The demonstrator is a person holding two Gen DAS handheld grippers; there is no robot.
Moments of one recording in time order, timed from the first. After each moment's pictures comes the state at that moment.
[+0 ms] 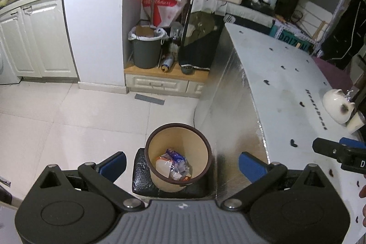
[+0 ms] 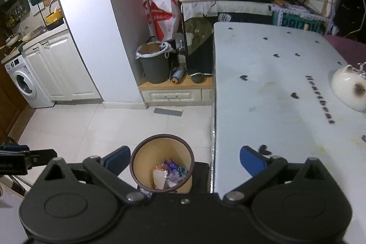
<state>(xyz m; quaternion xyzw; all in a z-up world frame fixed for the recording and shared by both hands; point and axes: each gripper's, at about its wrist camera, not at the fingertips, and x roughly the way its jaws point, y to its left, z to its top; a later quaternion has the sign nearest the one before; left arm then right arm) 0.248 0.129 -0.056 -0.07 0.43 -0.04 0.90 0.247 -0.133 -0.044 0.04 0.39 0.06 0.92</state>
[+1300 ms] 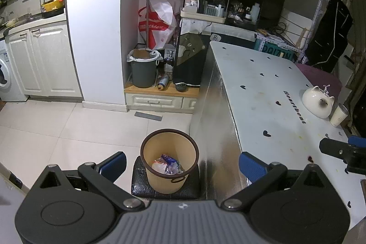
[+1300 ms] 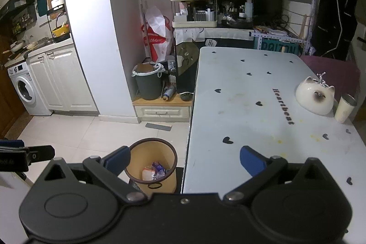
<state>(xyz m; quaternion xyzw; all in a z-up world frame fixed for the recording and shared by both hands) 0.128 0.078 -0.019 -0.04 0.38 -0.04 0.92 0.116 -0.175 -0.001 0.02 0.33 0.04 0.94</state>
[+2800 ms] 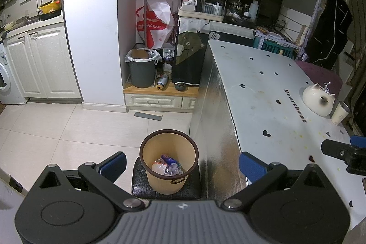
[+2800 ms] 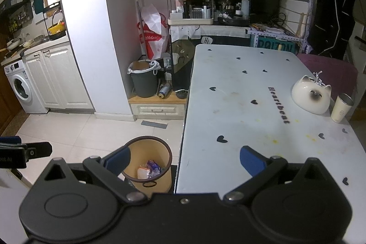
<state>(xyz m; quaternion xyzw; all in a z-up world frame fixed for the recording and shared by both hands) 0.132 0.076 -0.016 -0.04 0.38 -0.04 0.92 0.120 -0.184 -0.004 0.01 0.33 0.04 0.94</state>
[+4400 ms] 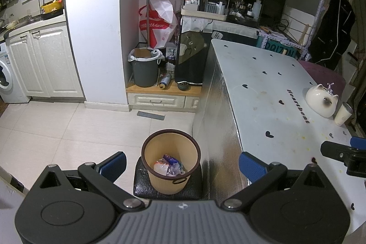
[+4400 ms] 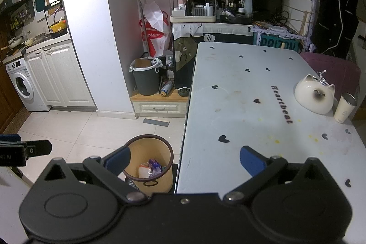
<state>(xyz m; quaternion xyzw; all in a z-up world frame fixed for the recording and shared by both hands) 0.139 0.083 -0.019 -0.04 0.38 -0.03 0.92 0.123 -0.180 -0.006 0.01 0.34 0.04 0.94</state>
